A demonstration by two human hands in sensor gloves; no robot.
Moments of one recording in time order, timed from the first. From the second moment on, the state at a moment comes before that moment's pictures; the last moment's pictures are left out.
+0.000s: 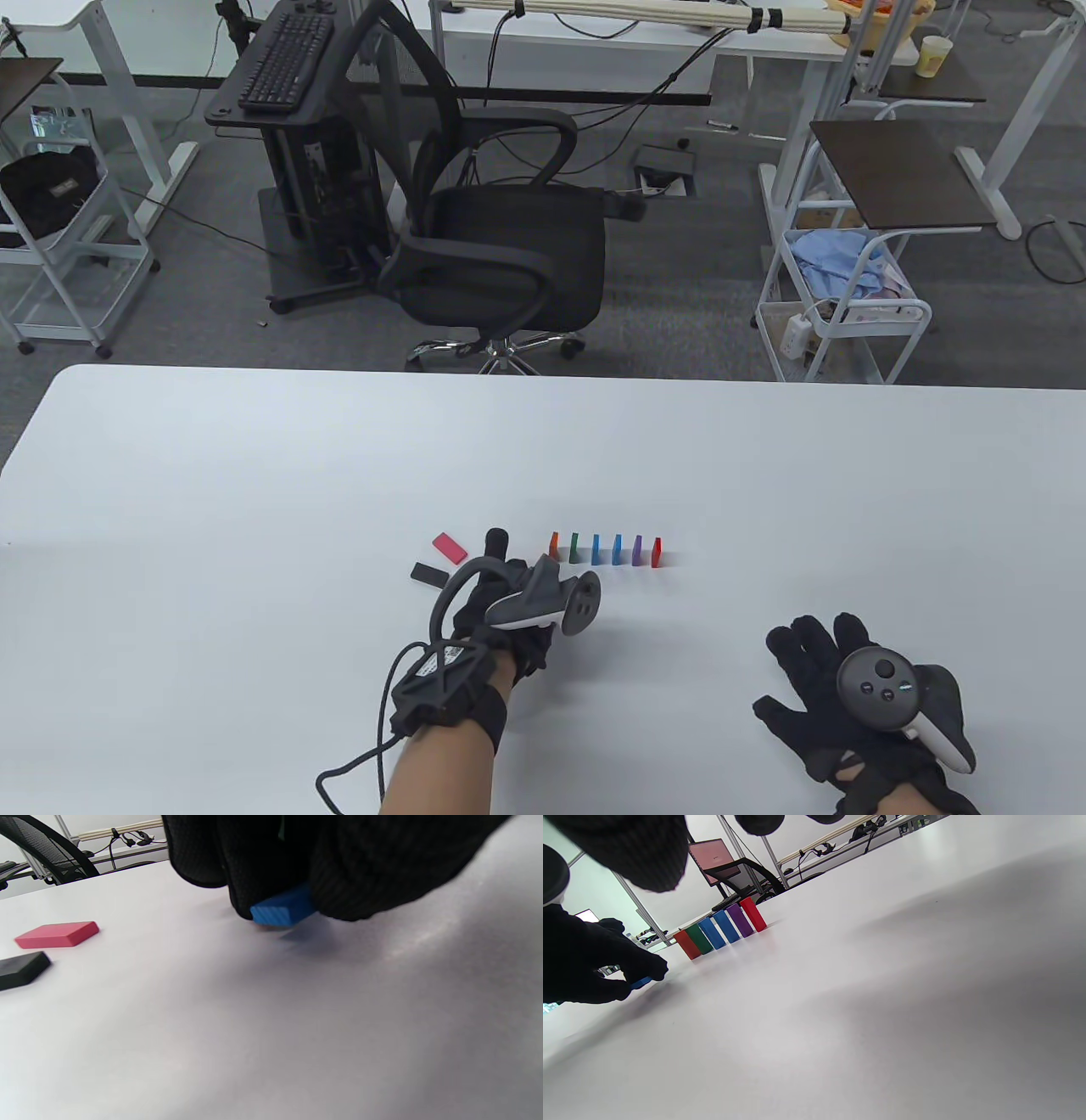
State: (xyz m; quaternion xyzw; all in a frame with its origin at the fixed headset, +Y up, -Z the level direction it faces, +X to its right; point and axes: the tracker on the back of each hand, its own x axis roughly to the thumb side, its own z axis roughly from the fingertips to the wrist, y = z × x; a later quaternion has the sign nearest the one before) left_hand -0.041 -0.751 -0.372 -0.13 -0.21 -0.12 0.96; right_hand 0.301 -0.747 -0.265 0.08 0.10 0.96 0.24
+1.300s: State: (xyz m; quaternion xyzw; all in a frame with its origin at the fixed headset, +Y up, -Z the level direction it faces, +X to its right) left_hand -0.099 -0.746 -0.437 -0.11 -0.04 0.16 0.98; right_hand 0.304 -0.746 -0.265 0.07 0.11 0.96 0.24
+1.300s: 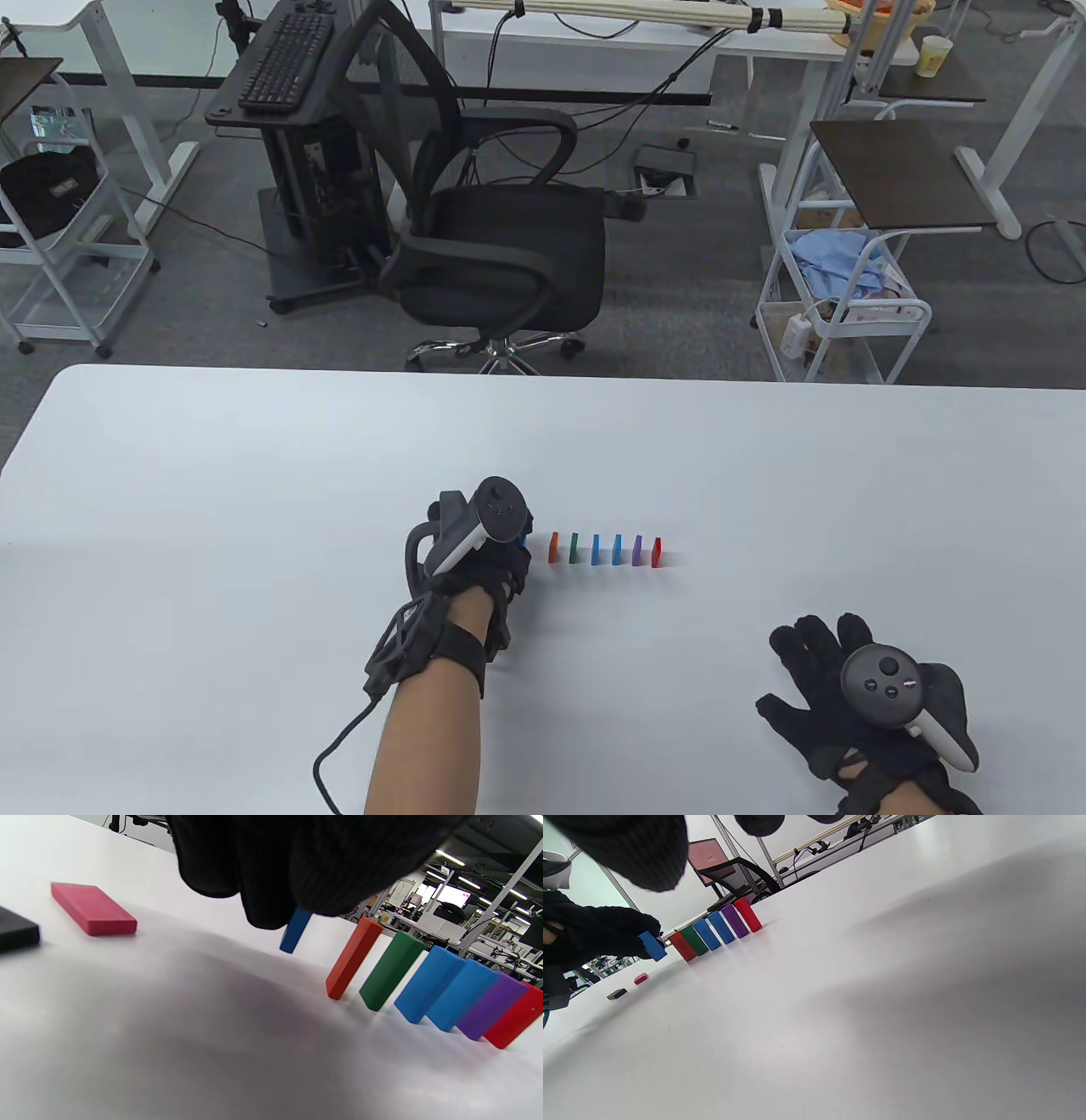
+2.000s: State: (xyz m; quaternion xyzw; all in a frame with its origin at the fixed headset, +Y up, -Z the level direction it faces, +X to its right) left_hand -0.091 -0.765 -0.447 -0.13 -0.04 0.16 0.98; right_hand 0.305 -0.747 -0.267 0.07 0.11 0.96 0.24
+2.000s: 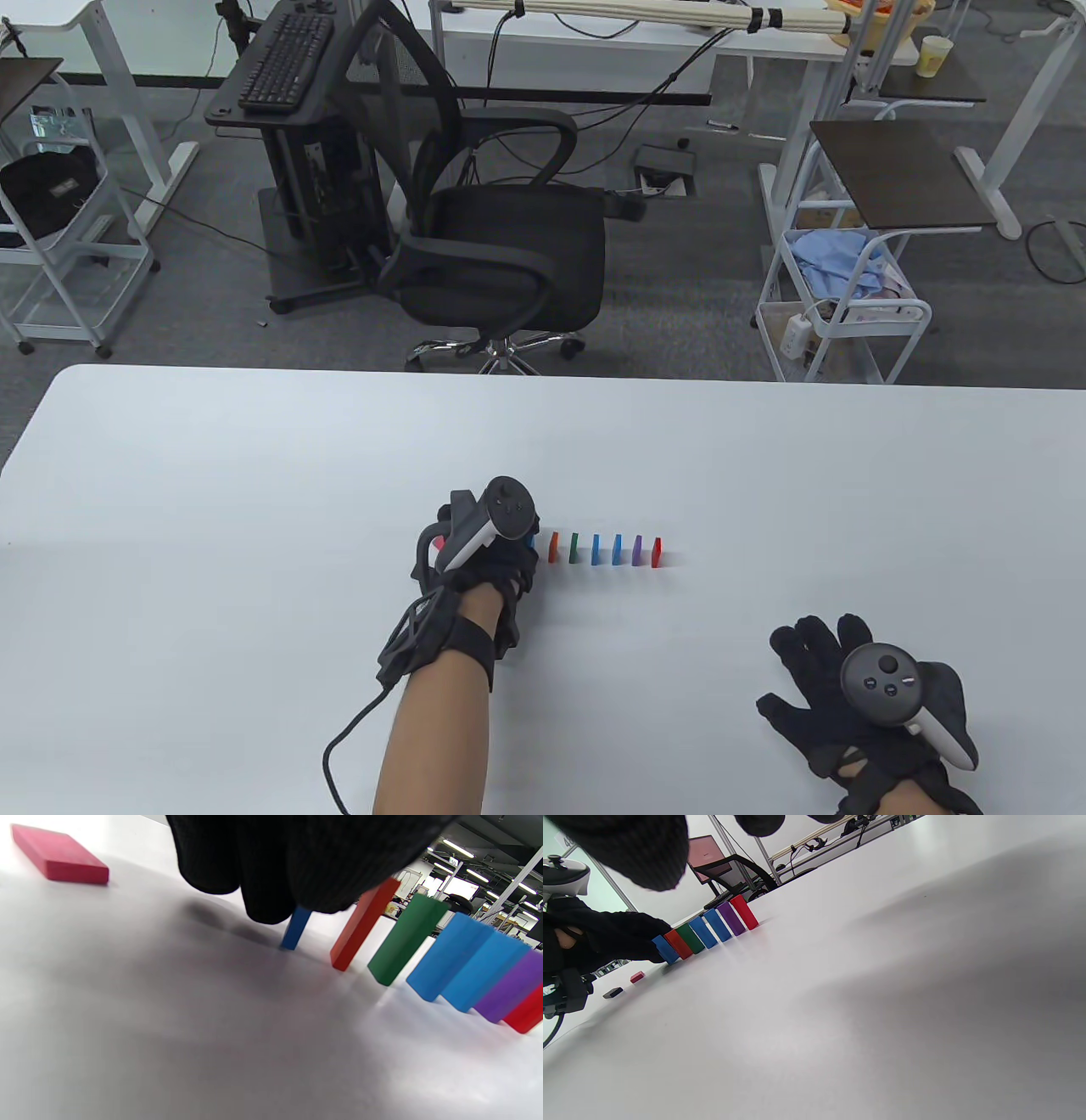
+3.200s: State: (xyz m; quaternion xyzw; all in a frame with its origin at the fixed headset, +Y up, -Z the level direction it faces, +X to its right) left_hand -0.088 -0.763 -0.446 -0.15 -0.04 0.16 0.97; right_hand 0.307 -0.748 -0.267 0.06 0.12 0.96 0.25
